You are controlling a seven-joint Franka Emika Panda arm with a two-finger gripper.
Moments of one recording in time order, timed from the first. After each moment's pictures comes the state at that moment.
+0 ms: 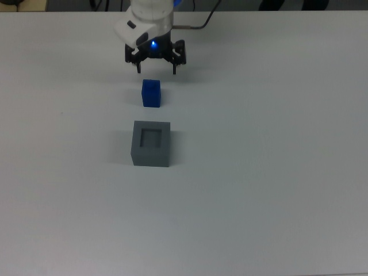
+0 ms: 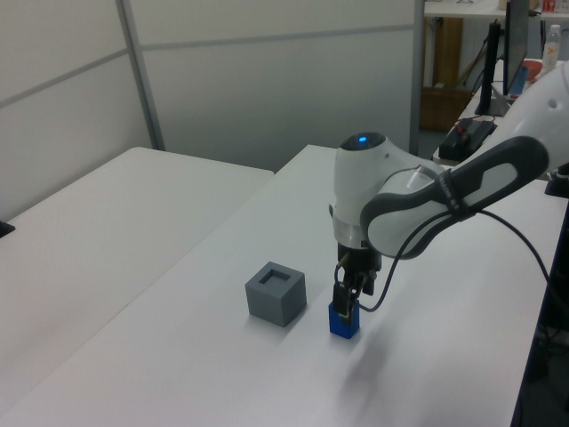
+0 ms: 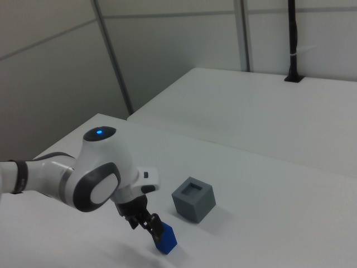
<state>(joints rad) 0.03 -0.09 0.03 -2.36 -0.01 2.32 0.09</state>
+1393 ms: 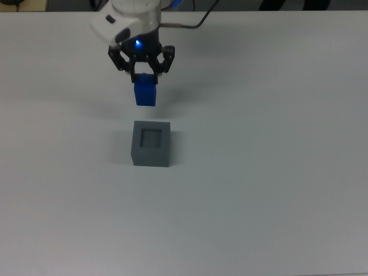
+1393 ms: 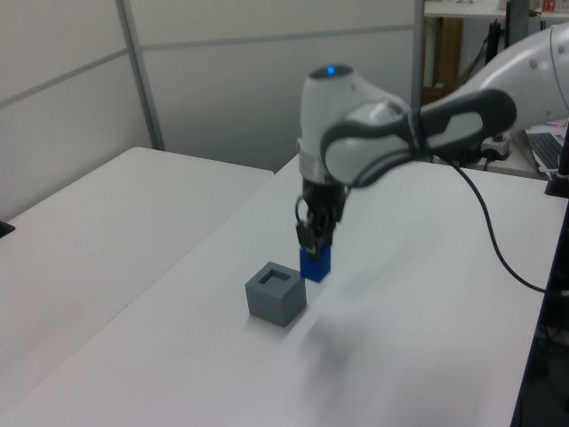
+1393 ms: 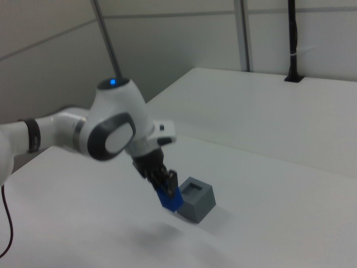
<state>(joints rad) -0.01 0.00 0.02 -1.96 -0.01 2.09 0.06</state>
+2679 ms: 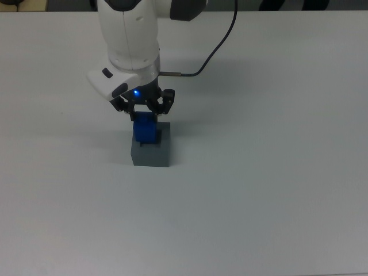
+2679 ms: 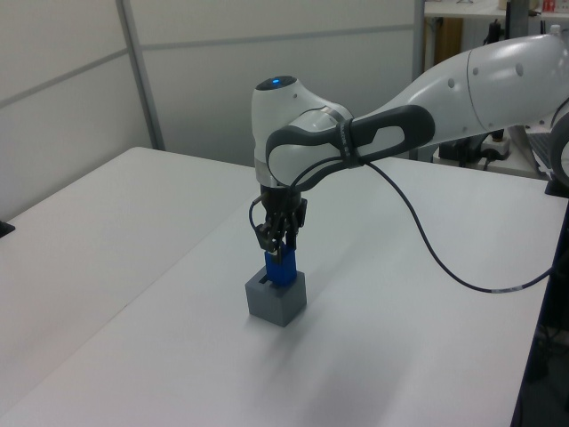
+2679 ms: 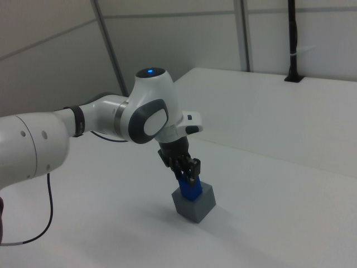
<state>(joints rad) -0.01 0.31 0.02 -1.64 -0.01 2.02 0.09</state>
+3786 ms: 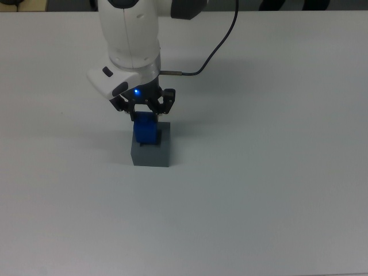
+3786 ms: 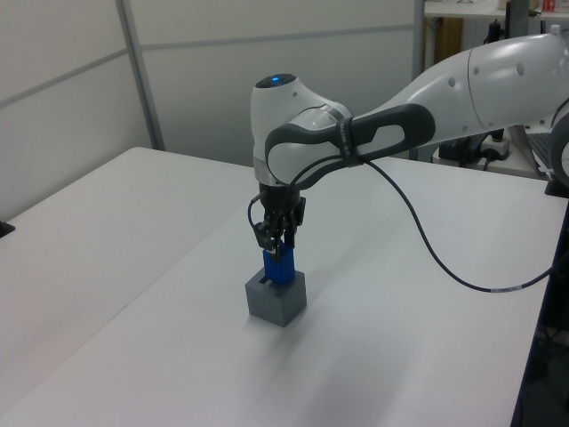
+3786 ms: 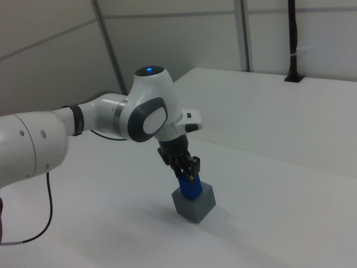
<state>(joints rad) -0.01 0.31 0.02 -1.63 -0.01 2.02 0.09</state>
